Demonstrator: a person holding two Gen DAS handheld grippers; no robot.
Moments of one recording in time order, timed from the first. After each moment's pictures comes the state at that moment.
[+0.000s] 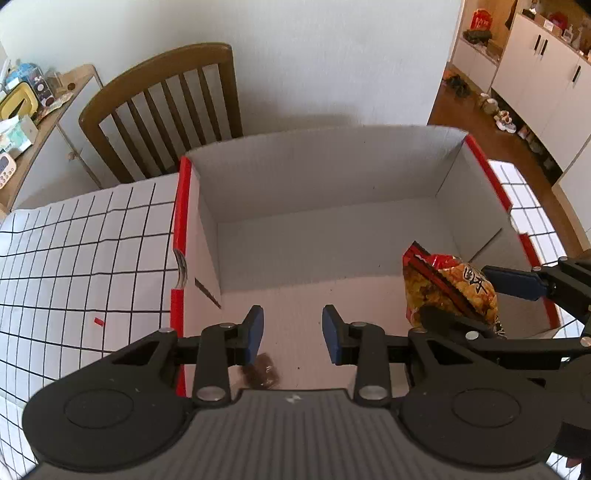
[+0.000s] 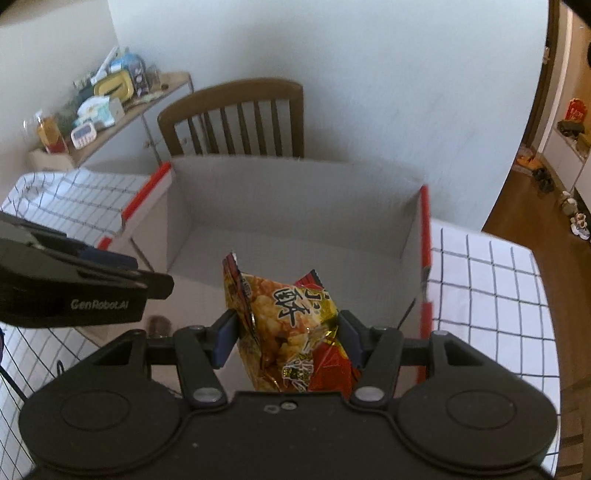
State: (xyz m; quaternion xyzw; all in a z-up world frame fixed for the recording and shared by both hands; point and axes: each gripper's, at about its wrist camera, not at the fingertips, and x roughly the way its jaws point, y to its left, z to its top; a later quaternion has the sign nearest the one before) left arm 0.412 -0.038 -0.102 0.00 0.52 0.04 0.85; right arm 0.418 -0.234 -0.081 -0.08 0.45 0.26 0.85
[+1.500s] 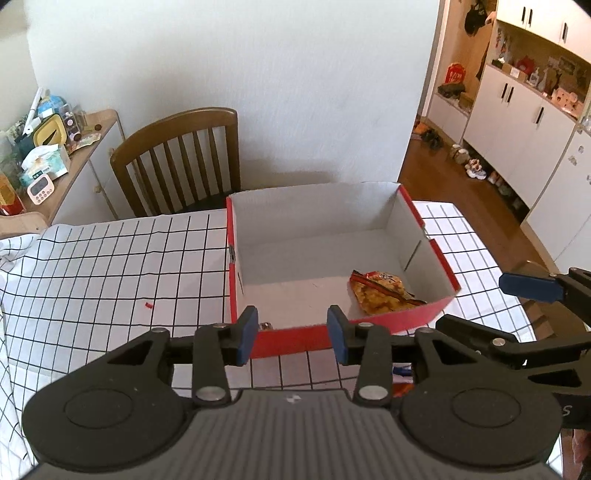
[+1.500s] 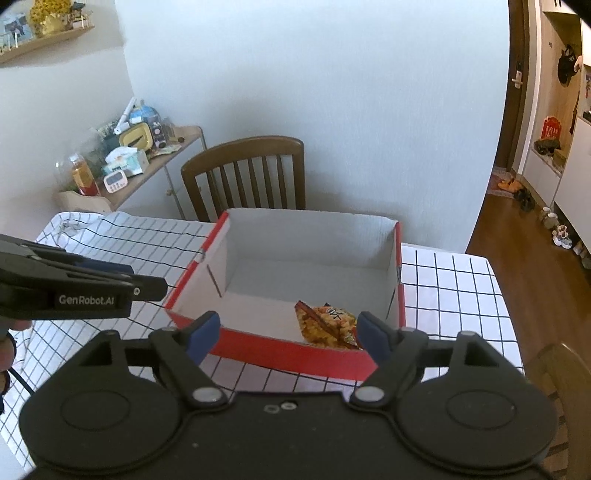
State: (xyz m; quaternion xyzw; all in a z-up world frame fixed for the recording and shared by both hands) left arm 0.278 -0.035 0.012 -0.02 0.43 0.02 0.90; right arm 0.304 -0.263 0.023 -0.04 0.37 0.25 0.89
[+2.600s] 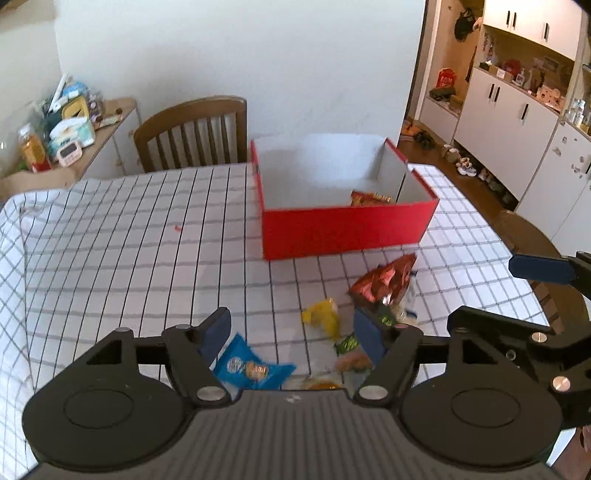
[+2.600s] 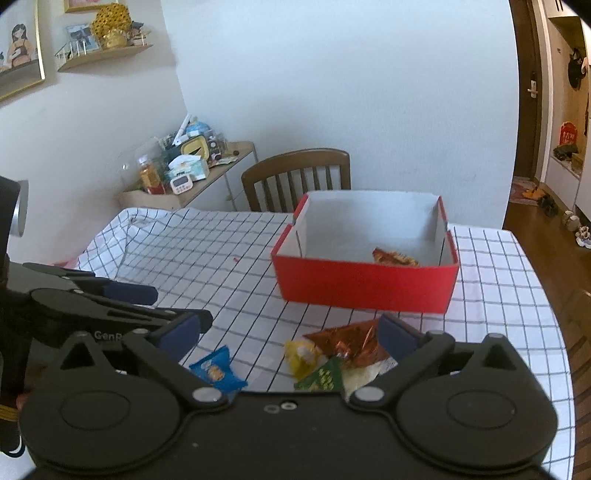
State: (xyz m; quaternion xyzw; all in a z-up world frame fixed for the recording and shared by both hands) left arm 0.120 -0.016 -0.022 -0.02 0.42 0.02 0.91; right arm 0.159 -0.264 0.018 -0.01 0.34 0.30 0.89
